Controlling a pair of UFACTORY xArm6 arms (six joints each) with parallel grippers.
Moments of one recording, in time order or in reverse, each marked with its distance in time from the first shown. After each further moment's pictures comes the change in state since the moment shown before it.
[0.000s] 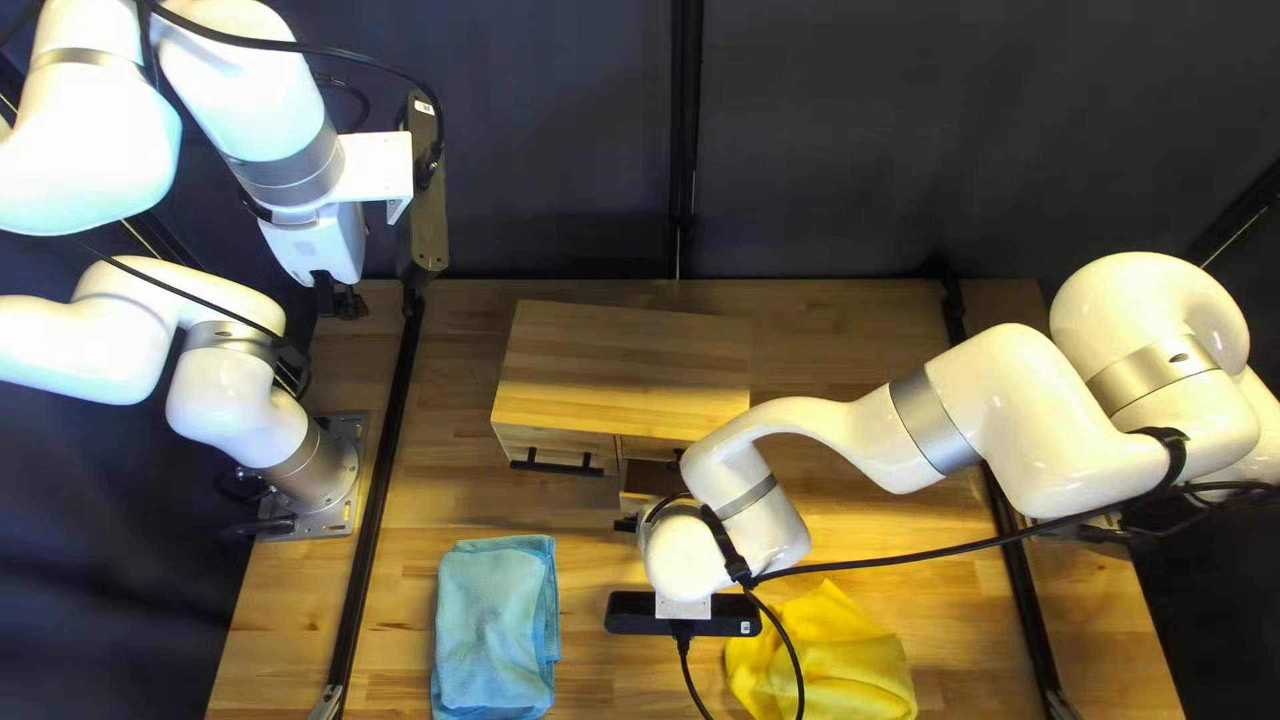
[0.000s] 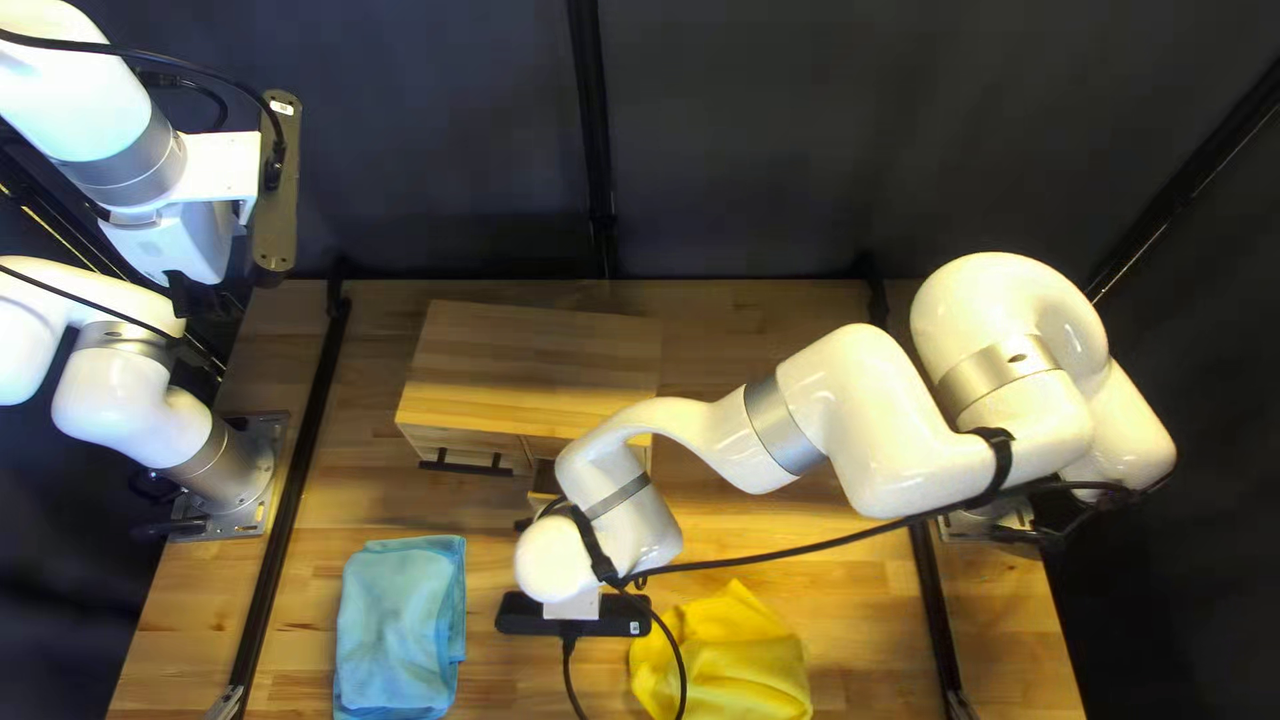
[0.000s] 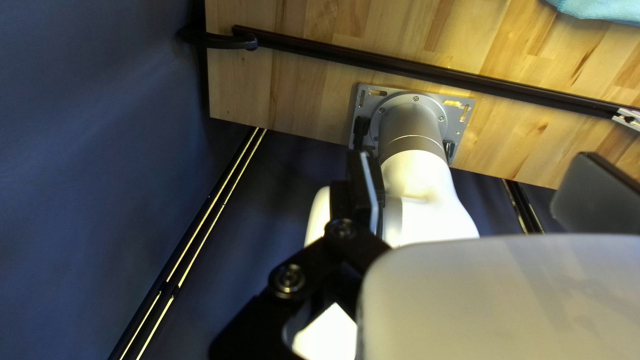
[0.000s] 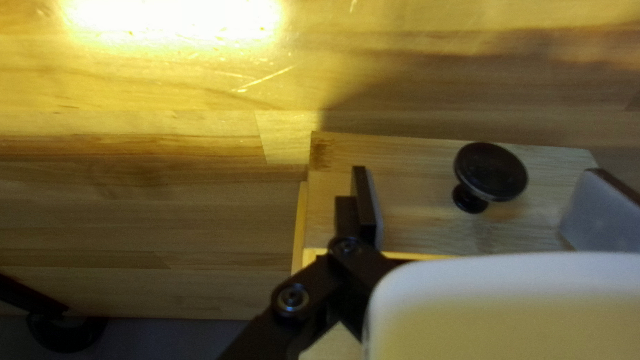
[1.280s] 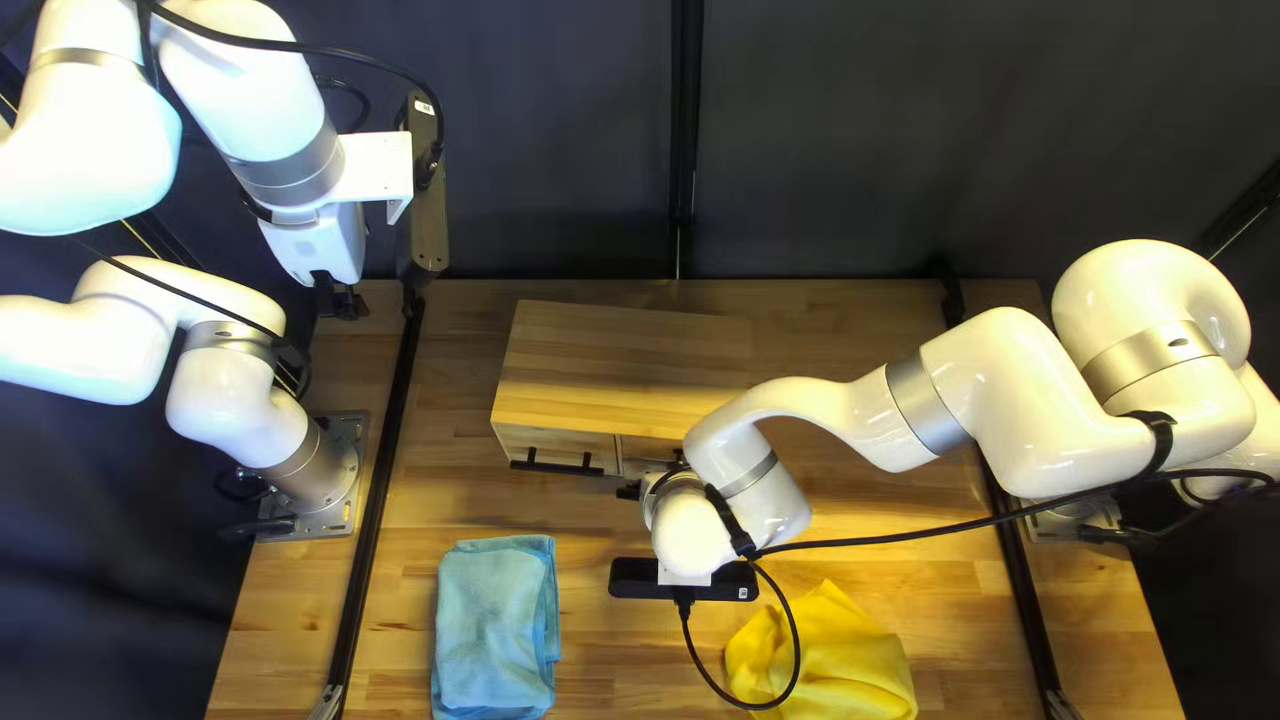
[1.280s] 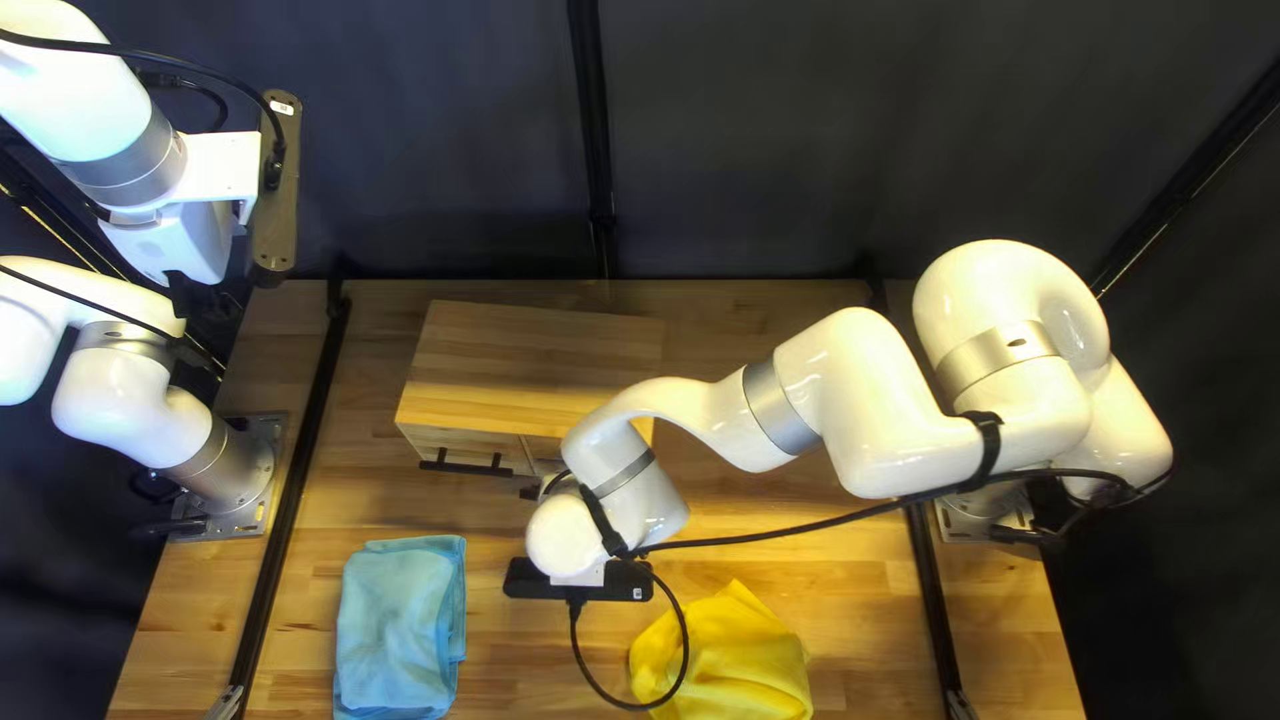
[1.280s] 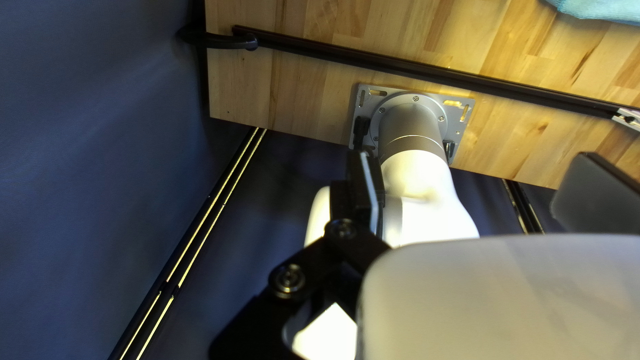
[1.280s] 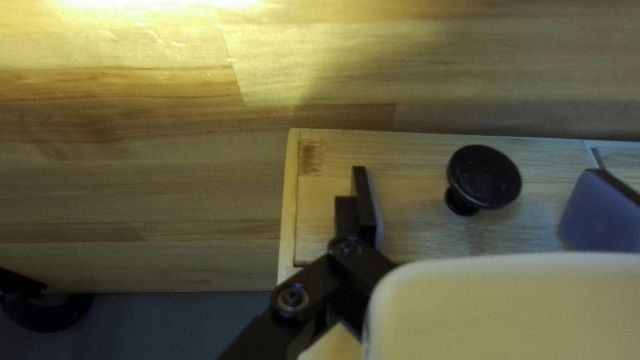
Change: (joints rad) left arm 0.000 0.000 0.000 0.000 0.000 0.000; right arm -0.047 -0.012 0.040 -0.124 -0.021 0.060
